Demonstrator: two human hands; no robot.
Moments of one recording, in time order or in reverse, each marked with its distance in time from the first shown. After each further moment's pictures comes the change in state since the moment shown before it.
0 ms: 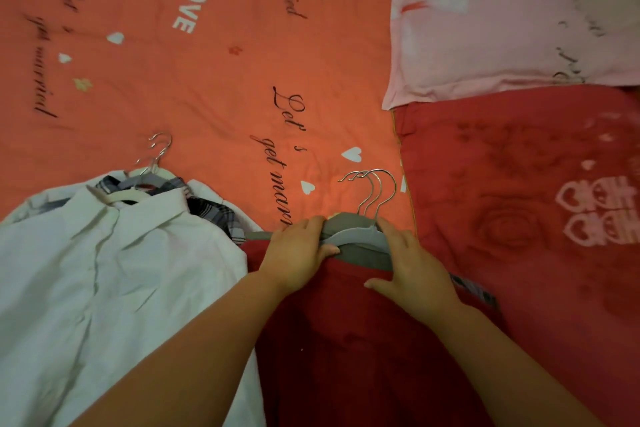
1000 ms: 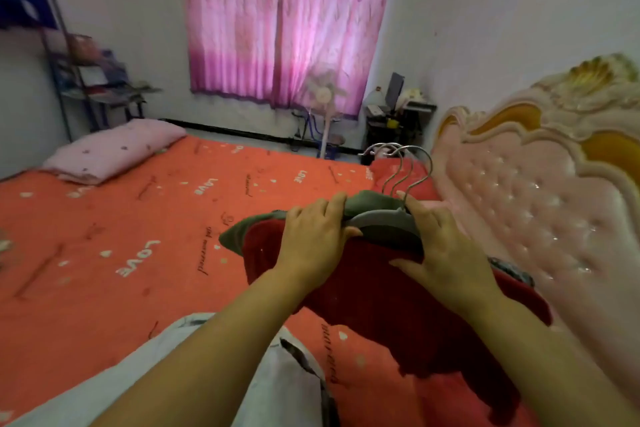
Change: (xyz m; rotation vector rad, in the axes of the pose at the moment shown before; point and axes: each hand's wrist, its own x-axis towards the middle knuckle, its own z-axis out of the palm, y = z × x) left_hand -0.318 0.106 -0.367 0.131 0.961 0.206; right_hand -0.268 -0.297 -0.294 -0.253 0.756 -0.443
